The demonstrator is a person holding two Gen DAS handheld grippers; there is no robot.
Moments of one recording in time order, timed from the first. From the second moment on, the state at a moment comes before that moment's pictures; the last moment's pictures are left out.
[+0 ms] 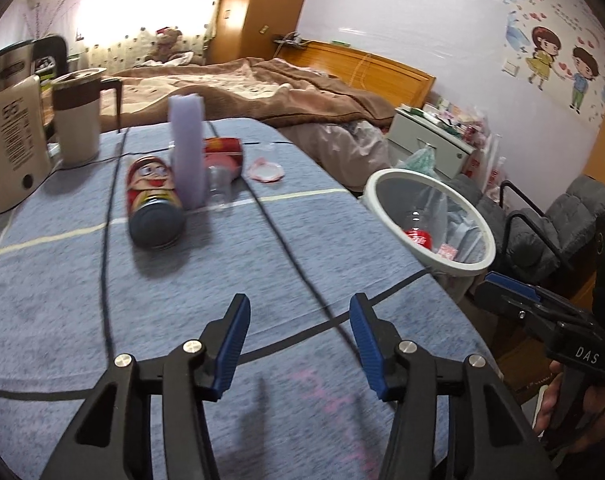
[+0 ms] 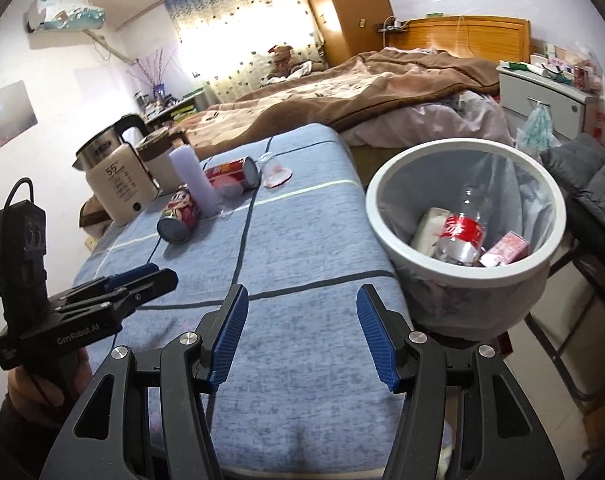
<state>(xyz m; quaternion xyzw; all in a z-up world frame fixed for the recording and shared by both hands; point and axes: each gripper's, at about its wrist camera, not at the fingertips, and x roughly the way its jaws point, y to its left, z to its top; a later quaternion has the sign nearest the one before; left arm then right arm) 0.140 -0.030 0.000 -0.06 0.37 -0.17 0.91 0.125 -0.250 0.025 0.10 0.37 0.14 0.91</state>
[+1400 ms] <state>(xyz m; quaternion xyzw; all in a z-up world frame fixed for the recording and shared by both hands) 0.250 0.047 -0.026 -0.13 0.41 -0.07 0.90 0.216 -0.175 0.039 0.04 0.38 0.18 0.91</state>
